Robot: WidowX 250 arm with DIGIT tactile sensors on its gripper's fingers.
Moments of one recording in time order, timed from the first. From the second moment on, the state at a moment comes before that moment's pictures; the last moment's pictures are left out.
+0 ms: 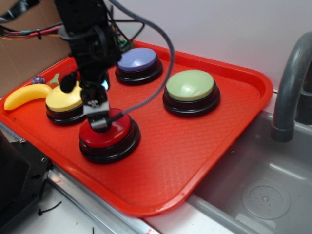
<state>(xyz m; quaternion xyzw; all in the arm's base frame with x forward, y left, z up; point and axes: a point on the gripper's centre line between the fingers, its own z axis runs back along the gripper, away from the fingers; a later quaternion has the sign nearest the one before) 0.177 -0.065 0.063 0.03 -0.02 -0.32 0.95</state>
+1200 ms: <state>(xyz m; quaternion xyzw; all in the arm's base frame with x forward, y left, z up) 0.177 -0.077 0.092 0.03 0.03 -0.35 0.94</state>
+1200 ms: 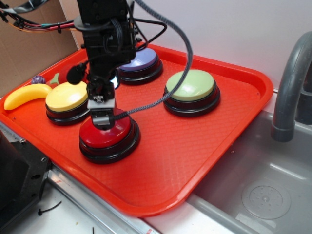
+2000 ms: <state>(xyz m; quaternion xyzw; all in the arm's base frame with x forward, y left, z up) 0.170 -0.070 0.140 0.03 0.04 -0.32 0.95</state>
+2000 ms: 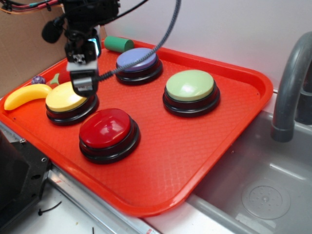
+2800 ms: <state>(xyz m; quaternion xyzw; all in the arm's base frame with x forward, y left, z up) 0.159 -0.063 0.170 0.02 0.05 -0.28 0.96</state>
